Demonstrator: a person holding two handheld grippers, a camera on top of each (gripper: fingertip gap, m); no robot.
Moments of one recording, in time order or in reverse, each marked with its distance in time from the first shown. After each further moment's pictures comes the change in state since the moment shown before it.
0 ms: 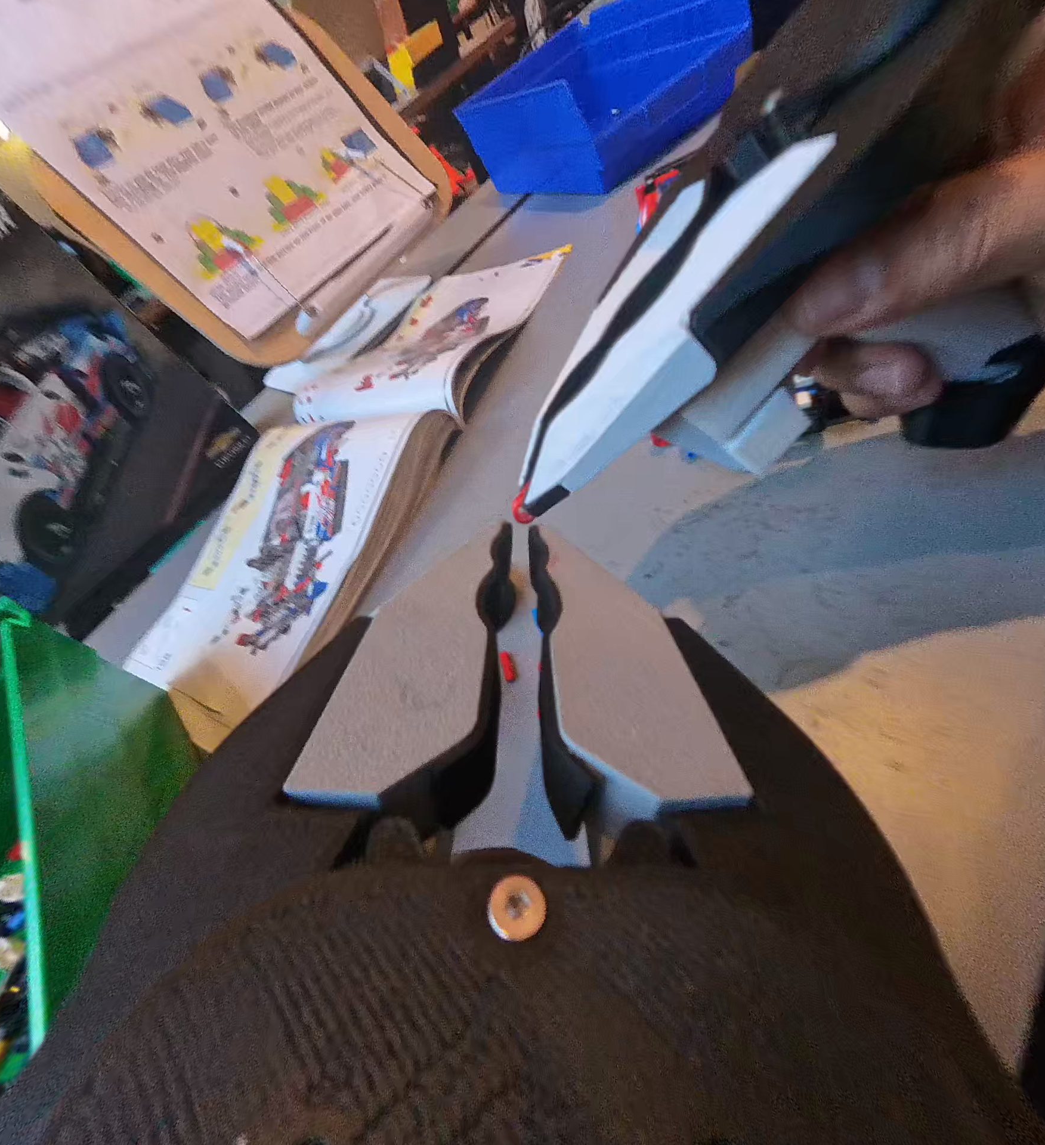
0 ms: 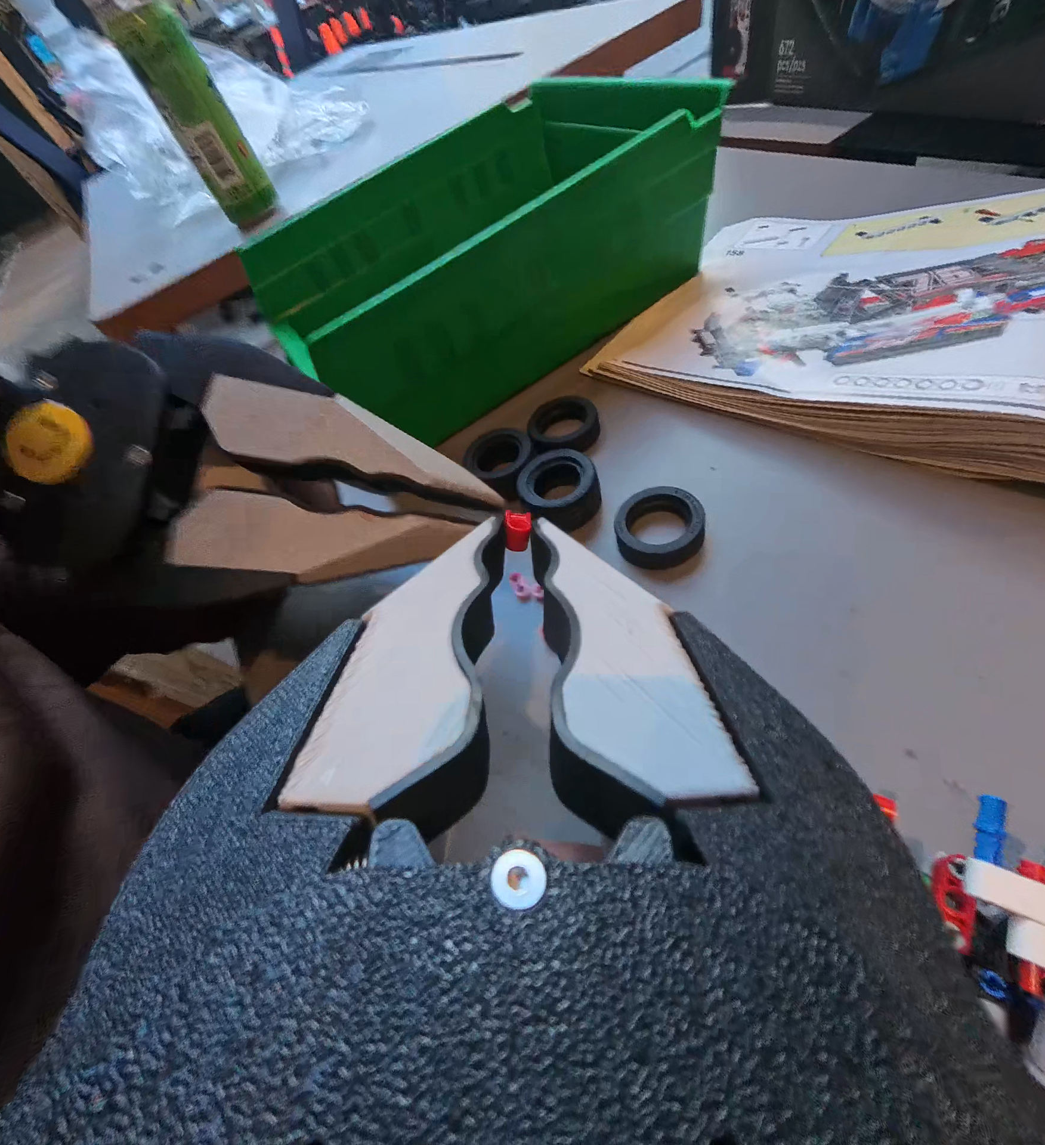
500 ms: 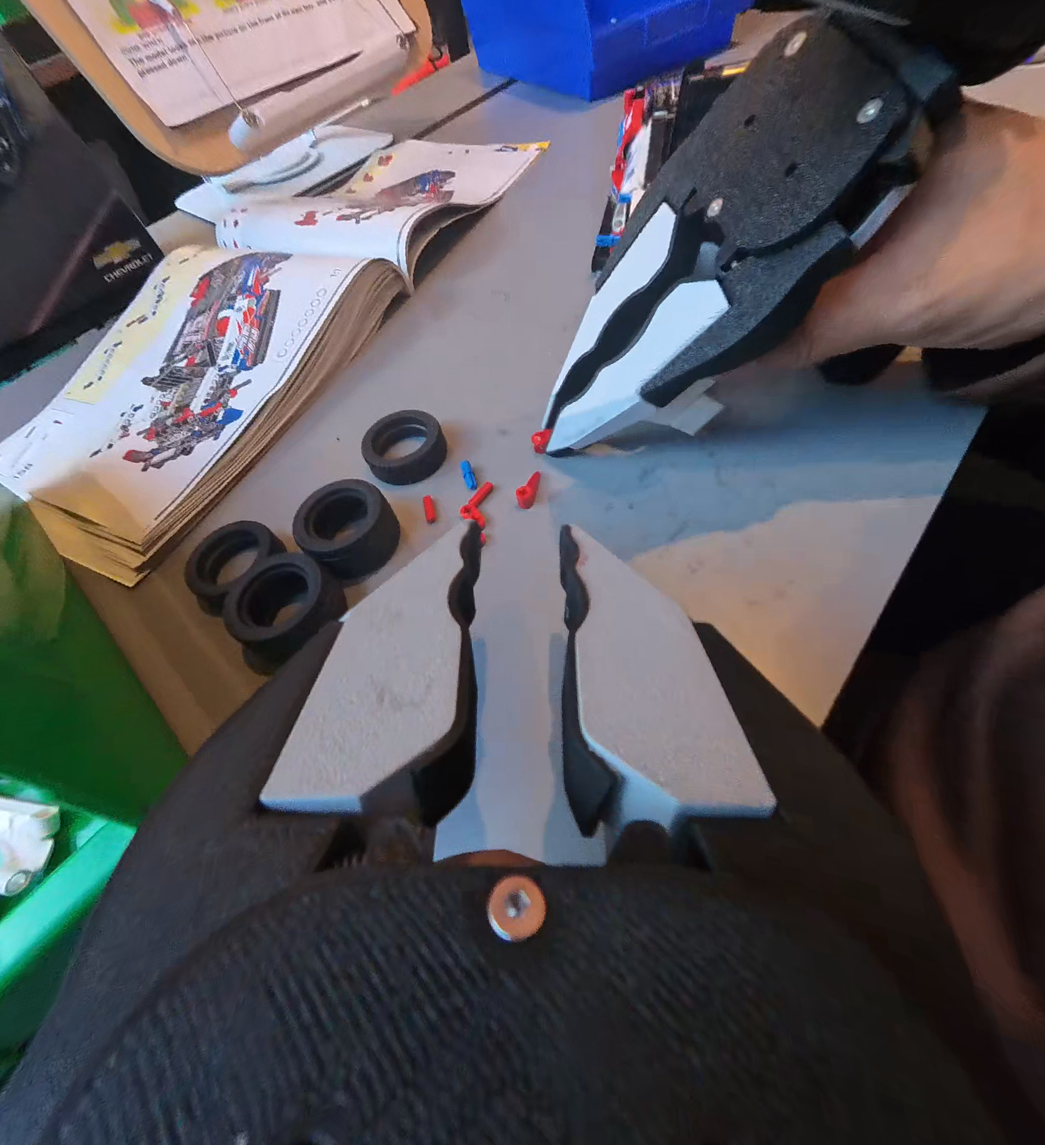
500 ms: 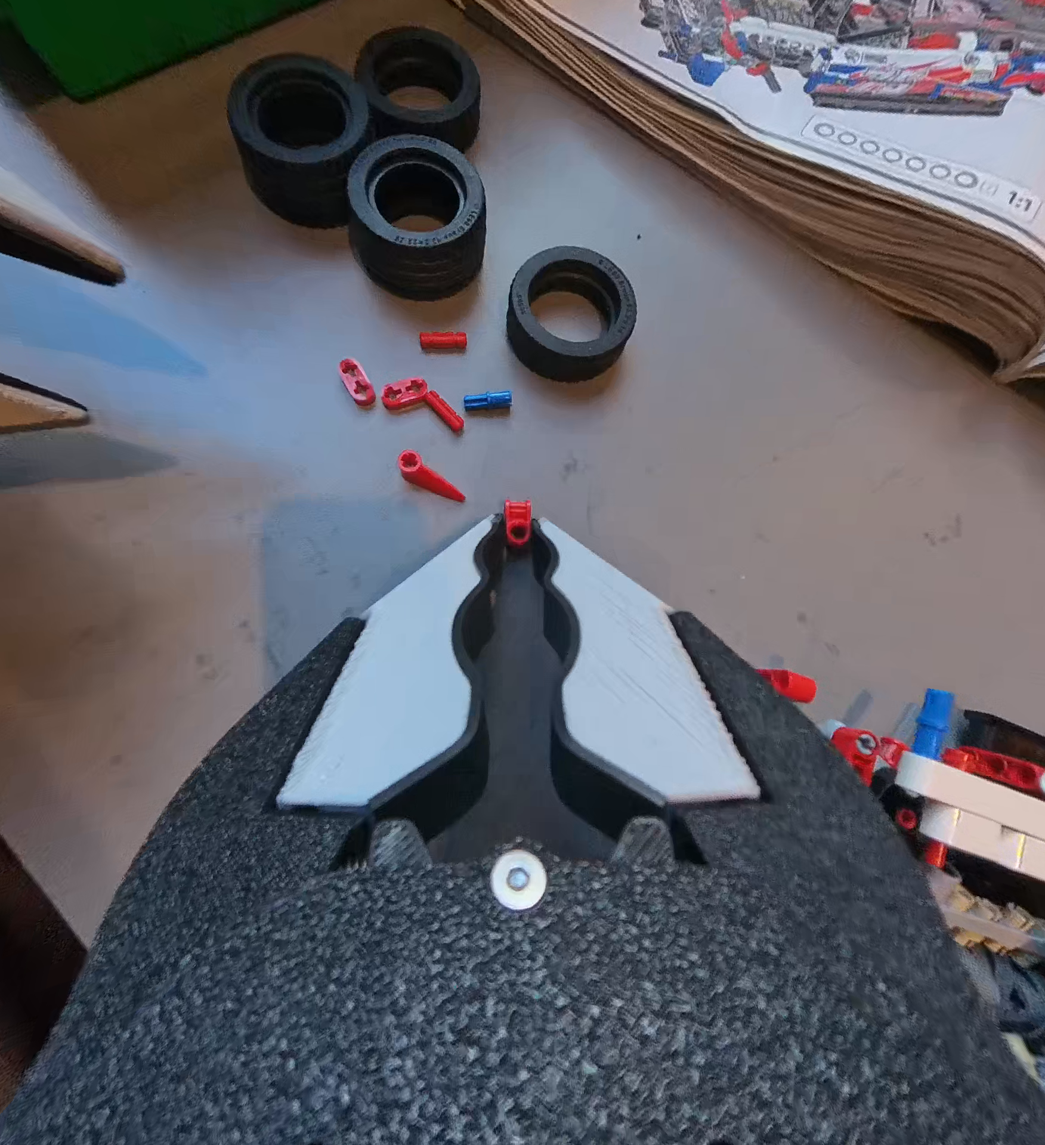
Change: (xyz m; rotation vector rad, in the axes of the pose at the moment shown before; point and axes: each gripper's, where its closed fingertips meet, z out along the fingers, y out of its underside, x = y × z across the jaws) left arm 0.023 0.044 -0.045 -0.089 0.068 -0.242; right arm 0.047 0.080 0.012 -0.394 0.320 -0.258
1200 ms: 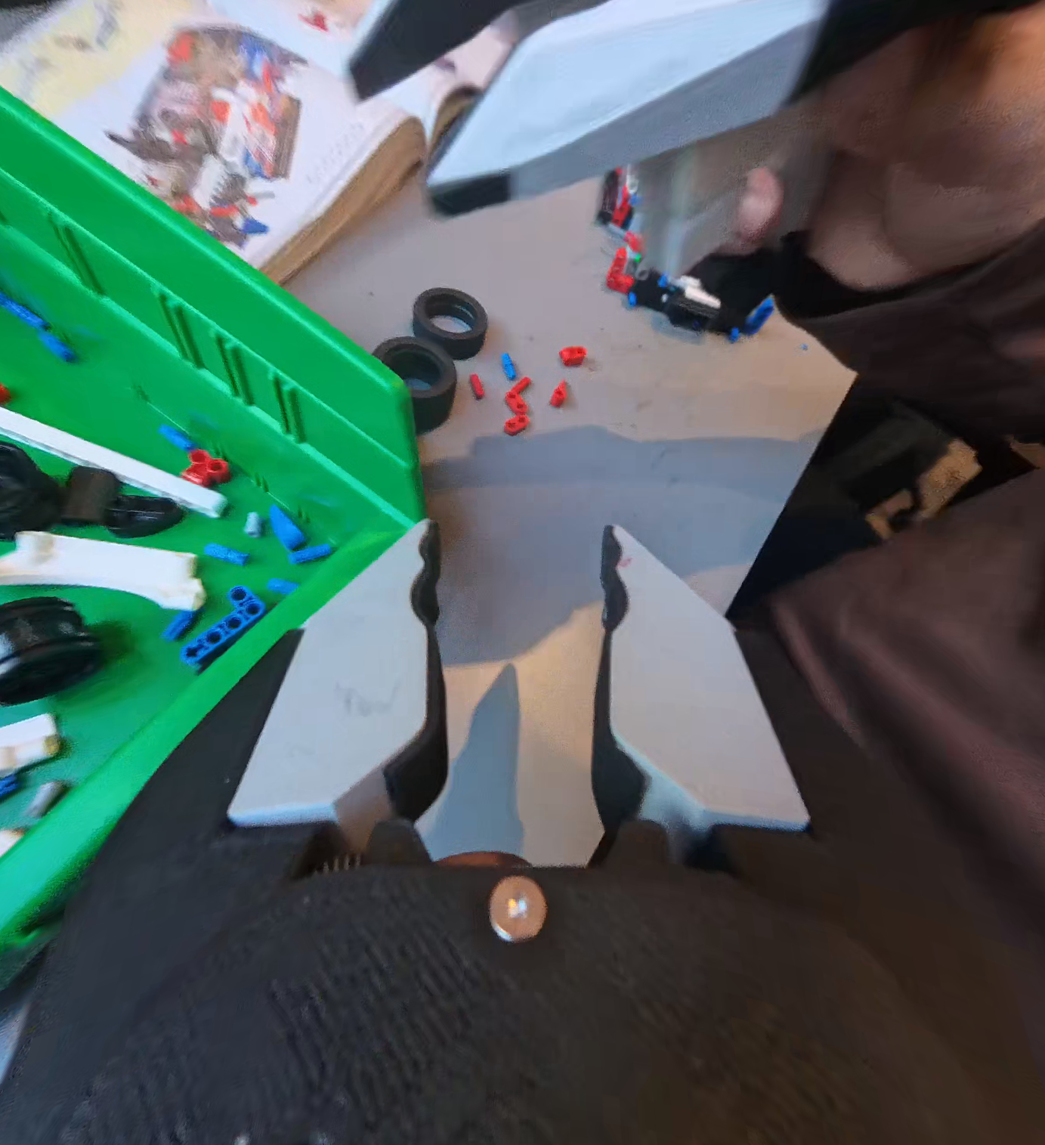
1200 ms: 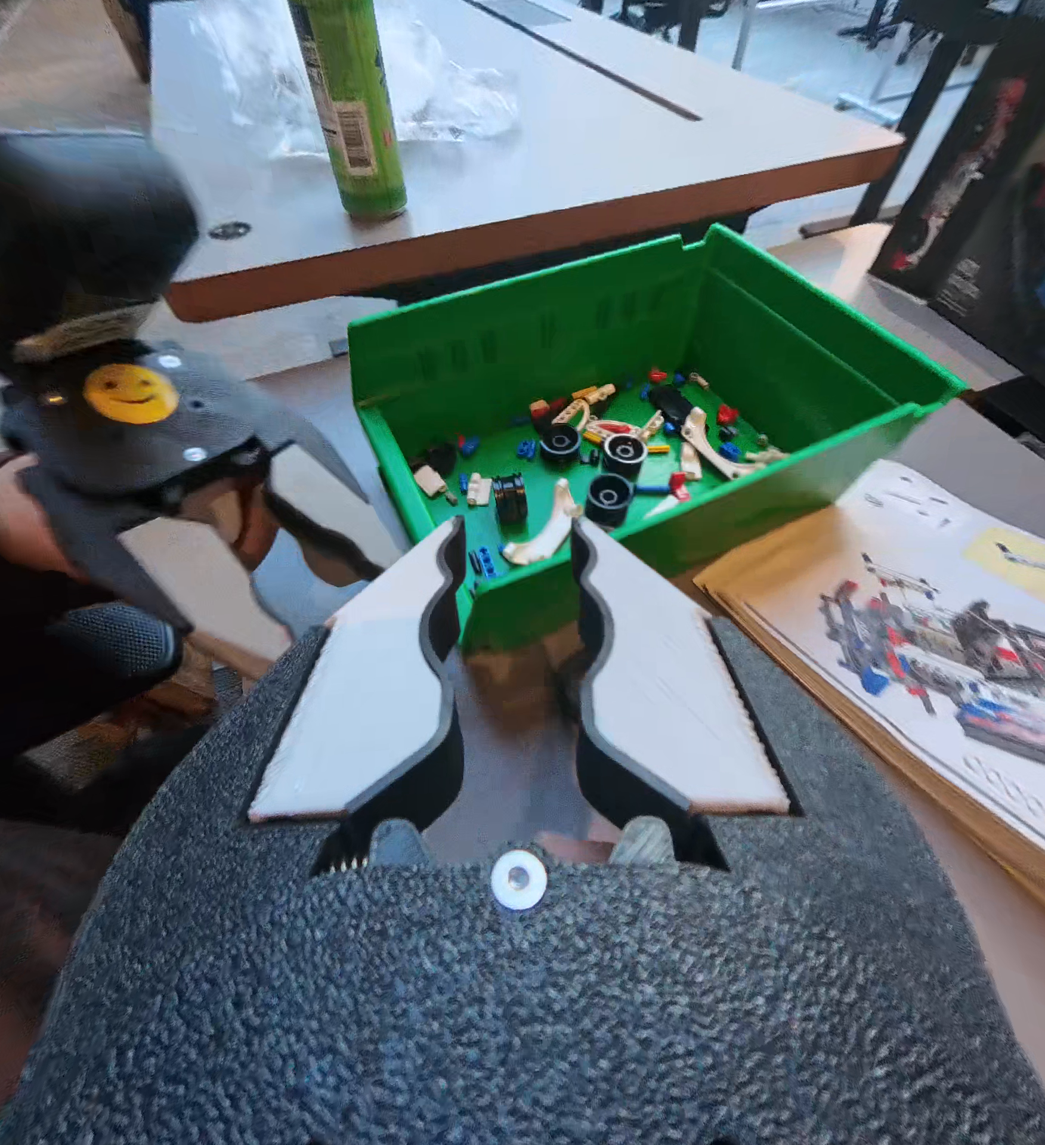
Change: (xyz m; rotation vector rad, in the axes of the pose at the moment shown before) left arm -0.053 0.020 -0.074 -0.119 0.222 -0.336; right arm -0.095 -0.197 -0.032 0.386 -0.345 -0.081
